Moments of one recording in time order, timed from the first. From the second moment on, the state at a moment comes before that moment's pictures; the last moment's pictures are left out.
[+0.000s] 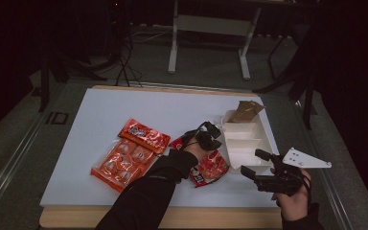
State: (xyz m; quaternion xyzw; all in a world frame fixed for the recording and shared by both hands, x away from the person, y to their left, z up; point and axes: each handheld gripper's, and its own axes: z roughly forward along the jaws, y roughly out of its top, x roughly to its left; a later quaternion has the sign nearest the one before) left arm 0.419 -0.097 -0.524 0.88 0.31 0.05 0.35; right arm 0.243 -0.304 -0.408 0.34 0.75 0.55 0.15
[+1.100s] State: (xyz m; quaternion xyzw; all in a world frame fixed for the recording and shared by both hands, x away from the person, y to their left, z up) left arm 0.382 -0.104 -0.520 0.91 0.26 -0.01 0.32; right arm 0.243 -0.305 -0.408 0.34 0.75 0.55 0.15
